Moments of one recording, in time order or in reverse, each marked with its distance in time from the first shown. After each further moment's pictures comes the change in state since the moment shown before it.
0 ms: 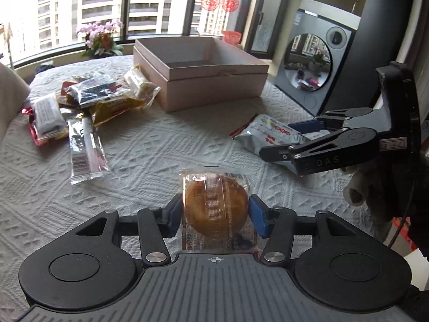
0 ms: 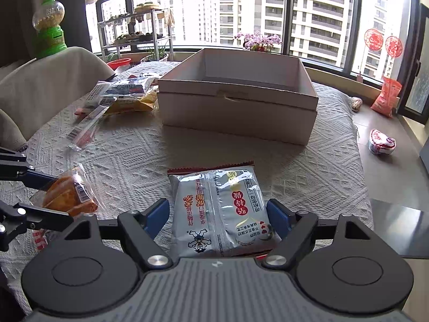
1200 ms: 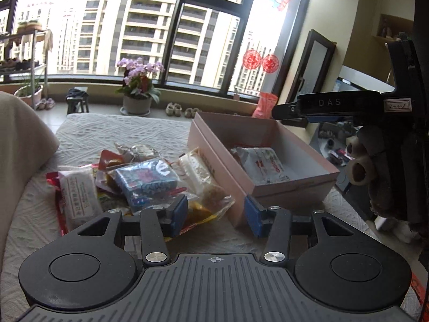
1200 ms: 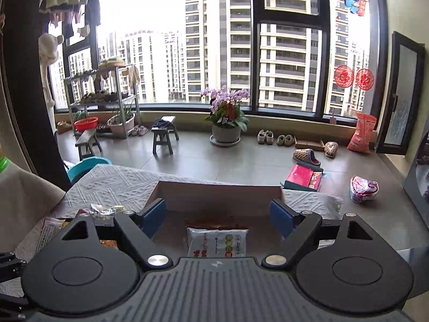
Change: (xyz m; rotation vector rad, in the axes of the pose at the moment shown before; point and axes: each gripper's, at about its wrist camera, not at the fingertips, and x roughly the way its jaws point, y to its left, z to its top) left arm 0.030 0.079 0.092 -0.149 -0.258 0.095; right arm 0.056 -0.029 0.184 0.092 -0.209 -0.122
